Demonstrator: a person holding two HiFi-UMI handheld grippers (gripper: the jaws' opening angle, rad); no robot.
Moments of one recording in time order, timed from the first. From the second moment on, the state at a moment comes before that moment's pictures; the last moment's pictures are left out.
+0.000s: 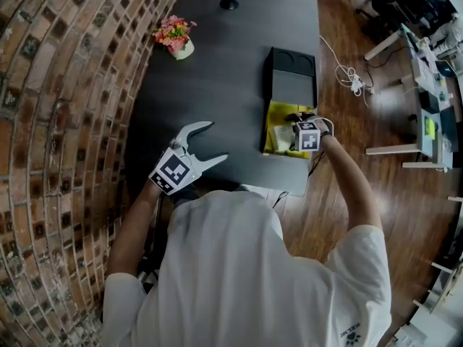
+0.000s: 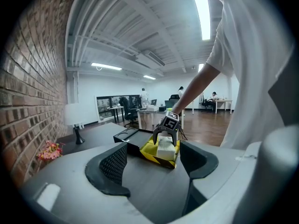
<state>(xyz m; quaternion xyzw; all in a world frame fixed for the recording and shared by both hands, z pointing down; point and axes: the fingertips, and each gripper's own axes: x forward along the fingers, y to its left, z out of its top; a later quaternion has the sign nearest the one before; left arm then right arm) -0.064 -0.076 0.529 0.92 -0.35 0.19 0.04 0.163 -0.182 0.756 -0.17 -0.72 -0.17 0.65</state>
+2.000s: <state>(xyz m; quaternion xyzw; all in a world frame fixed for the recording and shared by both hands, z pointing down) -0.174 -0.210 0.426 0.86 -0.50 -0.06 0.01 0.071 -0.224 0.429 0.47 -0.88 -0.02 -0.01</state>
